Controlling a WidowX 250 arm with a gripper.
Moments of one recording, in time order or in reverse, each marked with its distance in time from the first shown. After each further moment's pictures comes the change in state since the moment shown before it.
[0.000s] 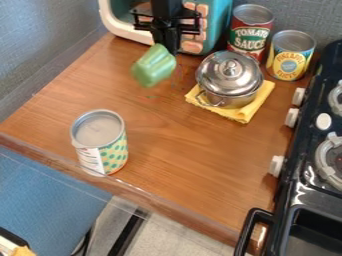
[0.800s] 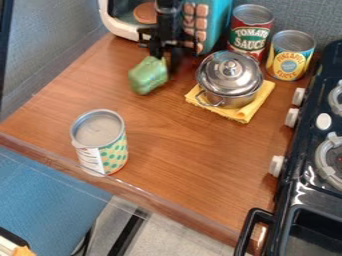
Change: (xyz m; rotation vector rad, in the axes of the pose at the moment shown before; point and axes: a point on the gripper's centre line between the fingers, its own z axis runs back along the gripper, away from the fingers) arm 0.017 0.010 -0.049 0.114 0.037 0.007
